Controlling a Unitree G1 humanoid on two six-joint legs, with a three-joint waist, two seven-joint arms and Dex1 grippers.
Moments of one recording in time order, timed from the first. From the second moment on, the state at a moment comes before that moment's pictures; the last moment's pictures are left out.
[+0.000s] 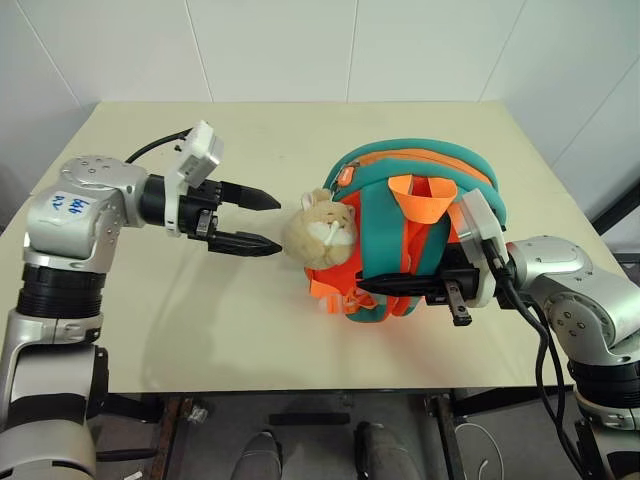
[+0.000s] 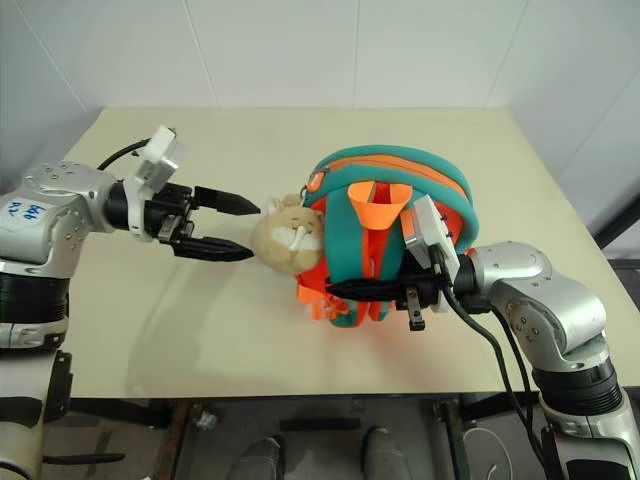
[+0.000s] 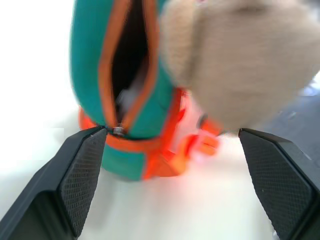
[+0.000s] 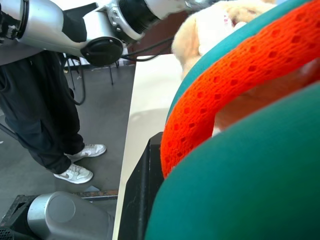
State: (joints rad) left arm -0.92 0.81 0.00 0.01 -0.50 0.81 -1.37; right arm -0.57 -0.72 0.00 -0.39 0.80 0.68 1.15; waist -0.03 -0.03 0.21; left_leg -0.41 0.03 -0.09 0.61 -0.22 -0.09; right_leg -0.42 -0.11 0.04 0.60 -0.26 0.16
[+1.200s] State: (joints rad) left arm -1.00 0.81 -0.03 0.14 -0.52 0.86 -1.13; right arm -0.41 -0.54 -0.09 -0.47 0.90 0.63 0.98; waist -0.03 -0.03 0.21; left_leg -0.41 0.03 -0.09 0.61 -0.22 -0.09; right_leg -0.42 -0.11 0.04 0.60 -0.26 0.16
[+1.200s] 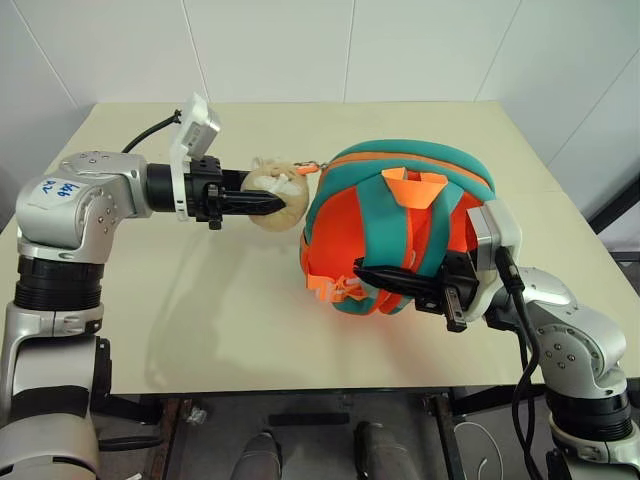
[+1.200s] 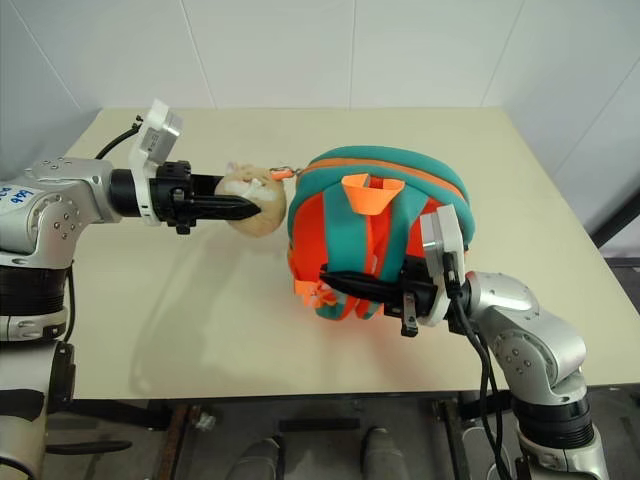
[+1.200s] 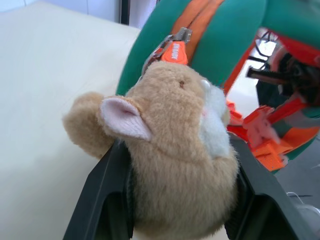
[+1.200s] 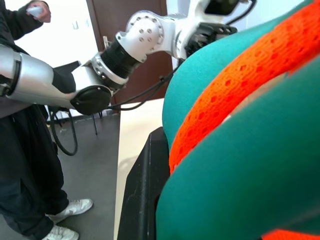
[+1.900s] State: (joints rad) left arm -0.99 0.76 -0.38 0.39 -0.16 0.59 -1.29; right arm -0.40 -0.55 -0.08 -0.49 0.92 0.63 0.93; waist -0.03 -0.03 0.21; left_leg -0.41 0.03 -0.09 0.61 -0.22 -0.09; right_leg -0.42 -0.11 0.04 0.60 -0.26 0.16
